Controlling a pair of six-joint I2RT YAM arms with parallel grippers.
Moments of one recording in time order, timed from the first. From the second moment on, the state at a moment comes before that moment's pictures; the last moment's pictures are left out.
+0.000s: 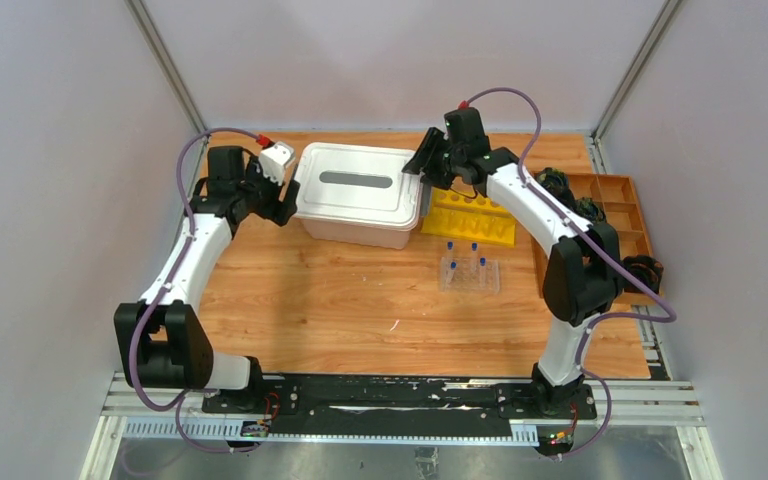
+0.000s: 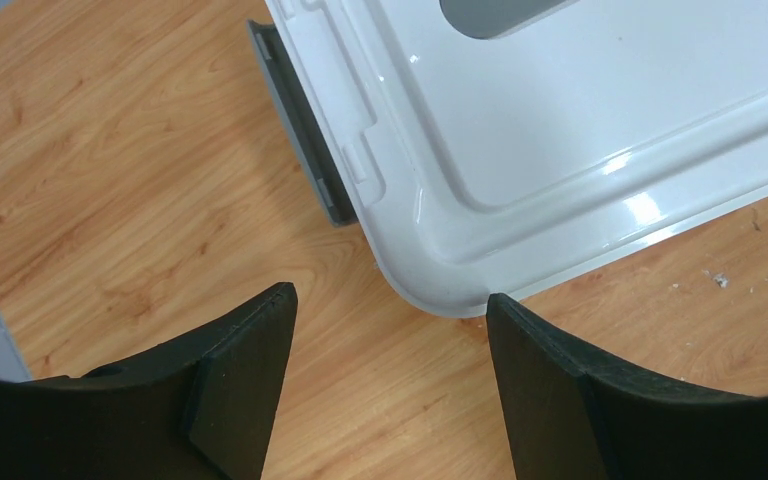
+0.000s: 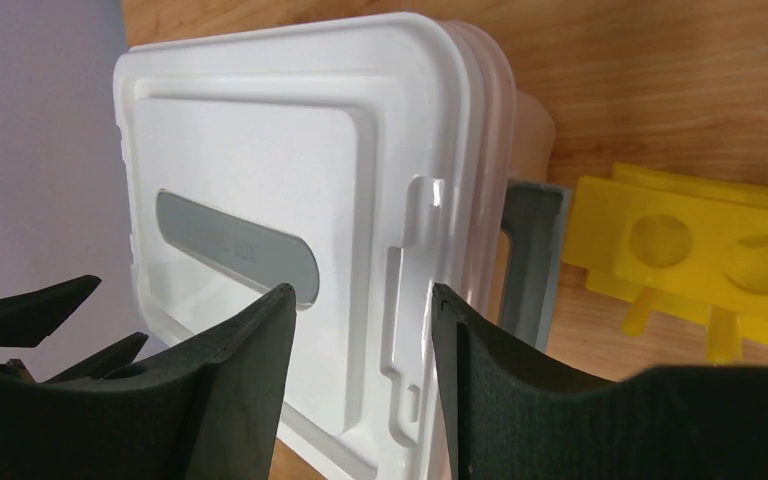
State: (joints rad) left arm 0.00 1.36 1.09 -0.40 0.37 0.44; right arm 0.44 1.82 1.61 -0.43 -0.16 0.78
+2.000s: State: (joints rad) left arm 0.02 1.52 1.40 -0.62 0.34 0.33; right arm 0.49 1.95 1.82 -0.70 0.06 0.57
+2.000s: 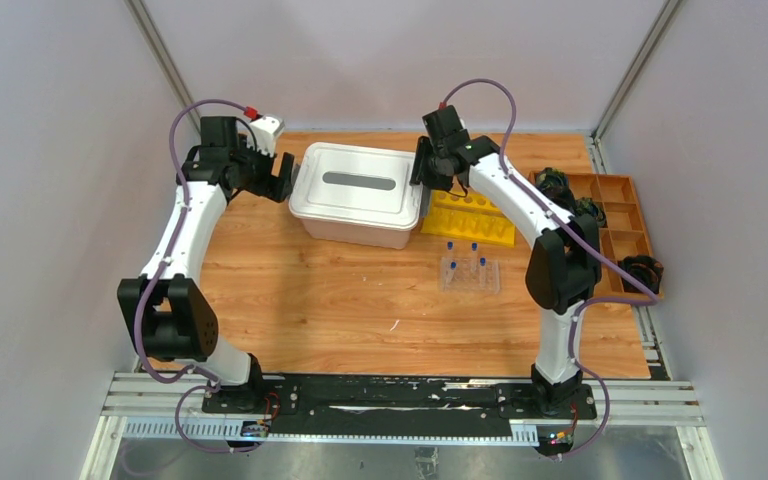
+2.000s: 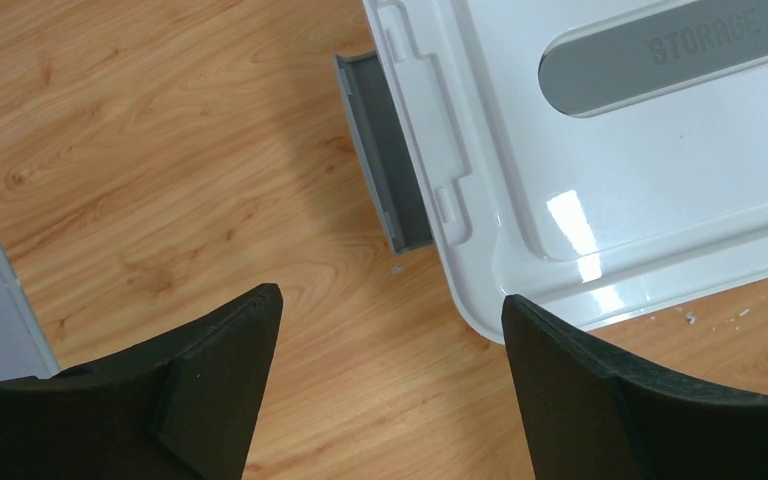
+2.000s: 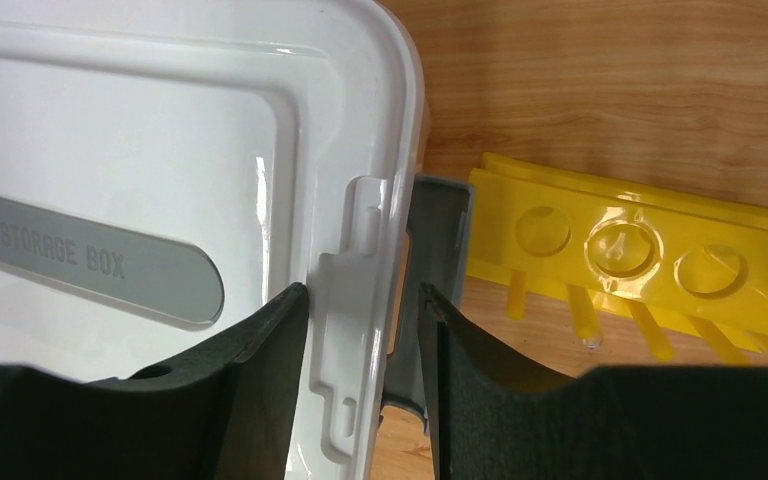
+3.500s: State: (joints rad) left arm 0.06 1.63 1.35 -0.47 0.43 0.12; right arm 0.43 1.73 1.30 -0.24 -0.23 0.80
